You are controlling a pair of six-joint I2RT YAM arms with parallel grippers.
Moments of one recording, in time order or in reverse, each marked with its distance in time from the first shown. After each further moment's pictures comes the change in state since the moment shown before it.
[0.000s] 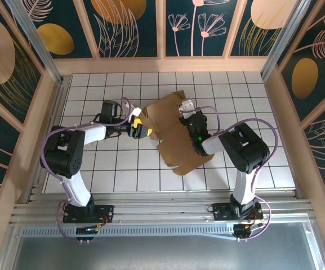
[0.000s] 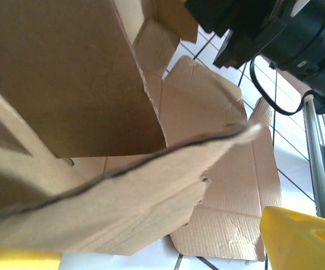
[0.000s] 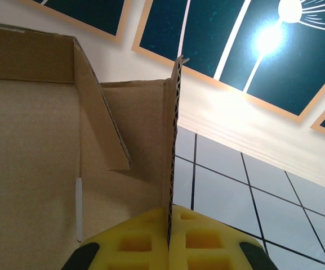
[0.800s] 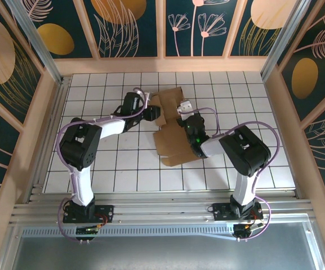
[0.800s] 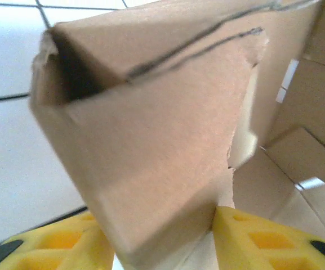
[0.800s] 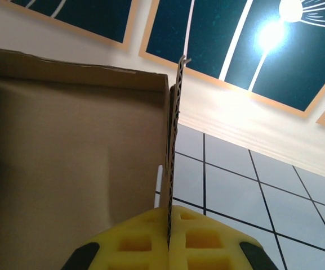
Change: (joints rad) left arm -0.172 0.167 0.264 0.073 -0.700 -0.350; right arm 0.060 -0.049 -0.023 -0.026 0.045 0.066
